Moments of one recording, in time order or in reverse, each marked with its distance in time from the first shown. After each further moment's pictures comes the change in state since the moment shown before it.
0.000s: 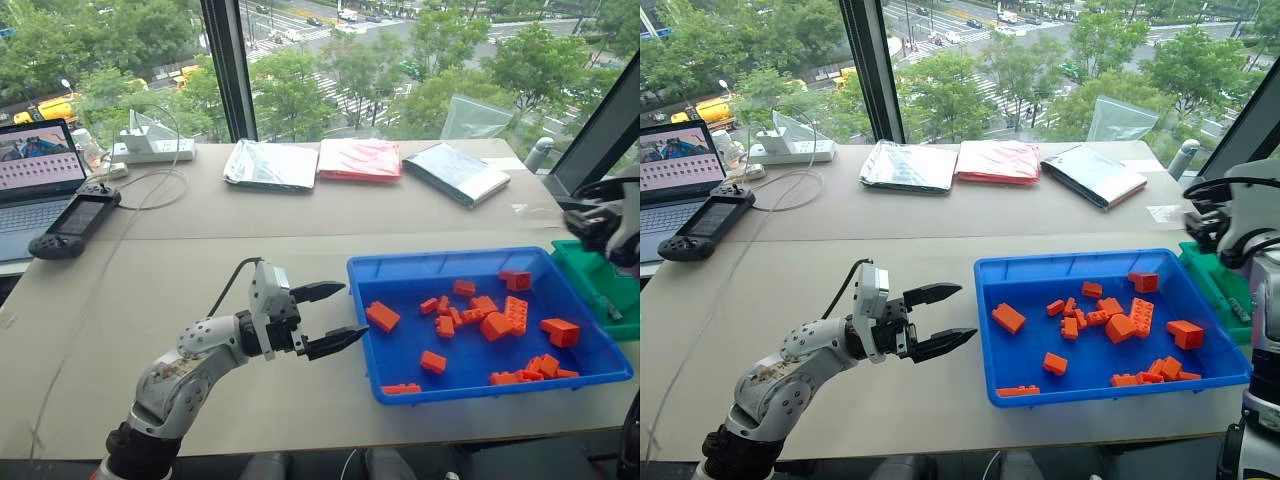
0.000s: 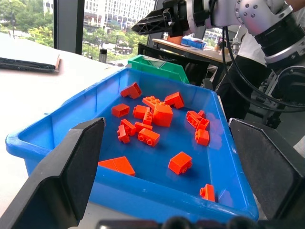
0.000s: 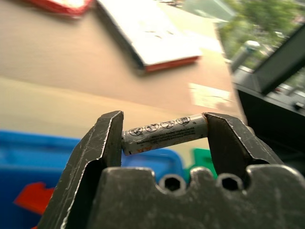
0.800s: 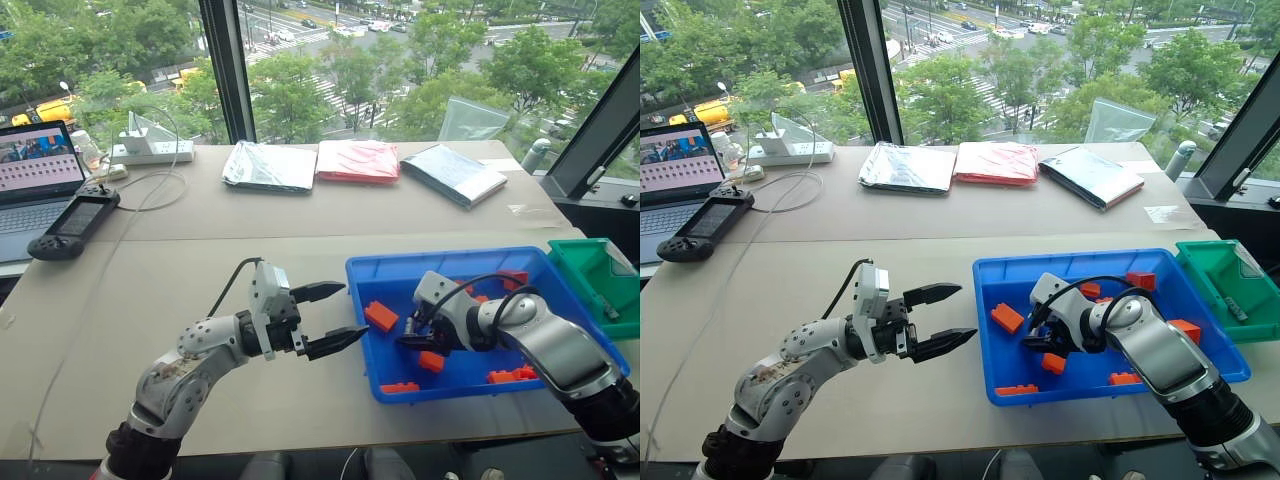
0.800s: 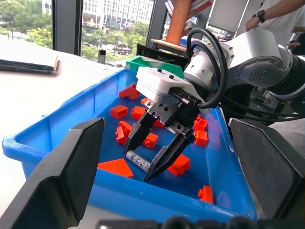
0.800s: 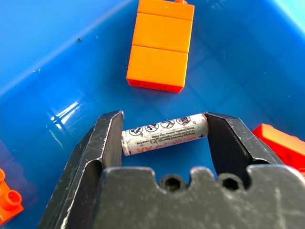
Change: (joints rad) left arm 0.003 0.002 0.001 -0.004 0.000 0.000 0.000; right arm 0.135 -0.018 0.702 -0.376 0.179 0.022 0.624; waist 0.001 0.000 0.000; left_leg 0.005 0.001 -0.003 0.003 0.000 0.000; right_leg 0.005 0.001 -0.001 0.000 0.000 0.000
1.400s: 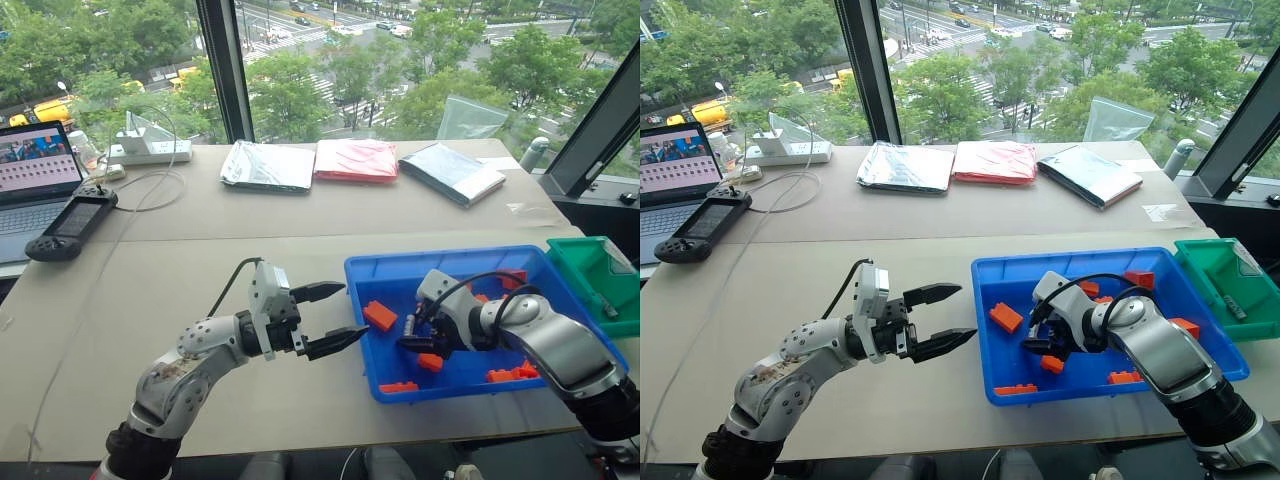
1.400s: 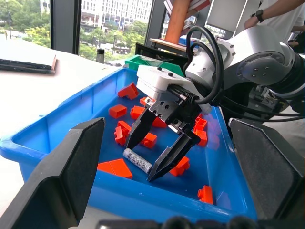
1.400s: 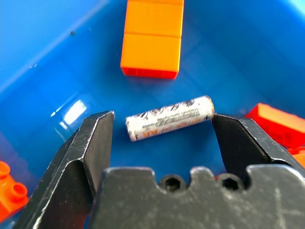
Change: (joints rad) left arm 0.000 0.000 0.000 0.000 0.000 0.000 0.000; right arm -0.007 0.000 -0.005 -0.002 0.022 0.020 -0.028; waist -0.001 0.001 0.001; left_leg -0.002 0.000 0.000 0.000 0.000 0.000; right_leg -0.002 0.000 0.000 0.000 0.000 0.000
